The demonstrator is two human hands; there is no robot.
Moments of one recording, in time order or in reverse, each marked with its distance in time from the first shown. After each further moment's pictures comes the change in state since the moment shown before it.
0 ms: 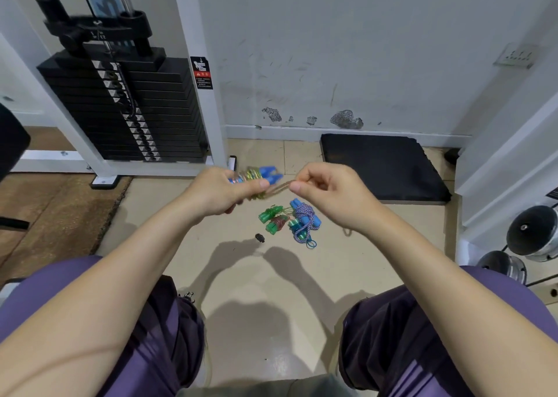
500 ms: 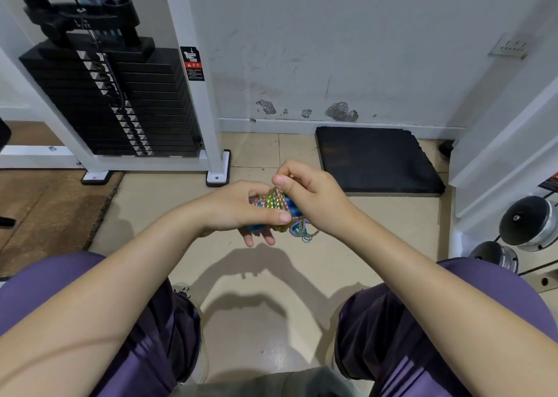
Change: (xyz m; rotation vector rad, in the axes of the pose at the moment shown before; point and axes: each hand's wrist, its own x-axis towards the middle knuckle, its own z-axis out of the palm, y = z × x) left_hand -0.023 0.011 0.019 -0.152 -0.625 0.148; right_hand -0.003 0.003 0.028 0.118 0.000 -0.070
